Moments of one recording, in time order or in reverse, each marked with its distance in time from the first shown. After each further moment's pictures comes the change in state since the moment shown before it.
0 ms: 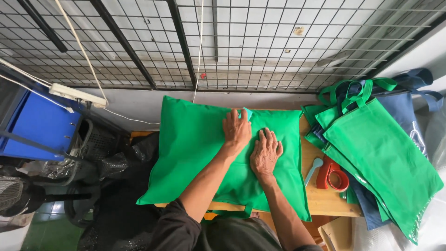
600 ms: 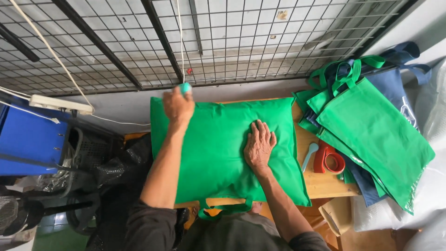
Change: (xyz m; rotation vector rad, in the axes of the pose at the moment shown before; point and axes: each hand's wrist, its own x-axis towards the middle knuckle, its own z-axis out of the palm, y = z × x) left_hand 0.074 -0.141 -0.061 -0.052 0.024 -0.425; right_hand -0.006 -0.005 0.000 -0.030 0.043 -0.025
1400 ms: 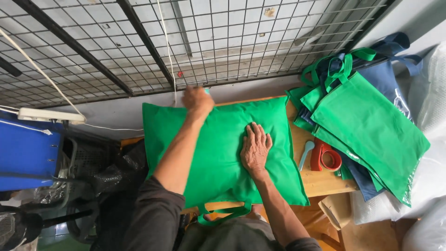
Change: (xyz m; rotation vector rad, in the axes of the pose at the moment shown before) left_hand 0.002 0.094 0.039 0.257 -0.341 0.048; right_hand -0.003 0.002 -0.003 0.000 -0.011 0.036
